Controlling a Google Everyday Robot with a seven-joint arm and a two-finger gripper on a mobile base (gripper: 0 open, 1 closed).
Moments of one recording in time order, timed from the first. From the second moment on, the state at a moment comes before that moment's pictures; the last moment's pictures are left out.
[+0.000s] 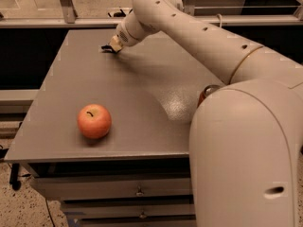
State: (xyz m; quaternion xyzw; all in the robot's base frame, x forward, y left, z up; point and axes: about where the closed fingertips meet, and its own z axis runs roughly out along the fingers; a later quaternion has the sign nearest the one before) arm 0.799 0.108 0.857 -0.42 0.80 0.14 0.39
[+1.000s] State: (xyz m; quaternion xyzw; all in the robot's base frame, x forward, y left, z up) arm 0.741 0.067 0.908 -0.44 0.78 0.15 0.42
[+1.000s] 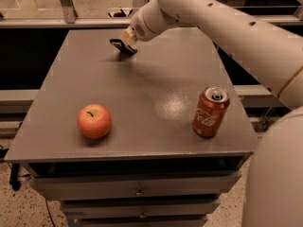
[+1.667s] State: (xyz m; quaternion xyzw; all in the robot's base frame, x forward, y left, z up) arm 0.660 0.057 0.911 -0.45 0.78 0.18 0.39
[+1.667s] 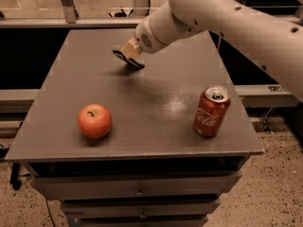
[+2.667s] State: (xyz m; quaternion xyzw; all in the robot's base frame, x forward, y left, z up) arm 0.545 0.040 0.919 -0.48 0.77 0.22 0.35
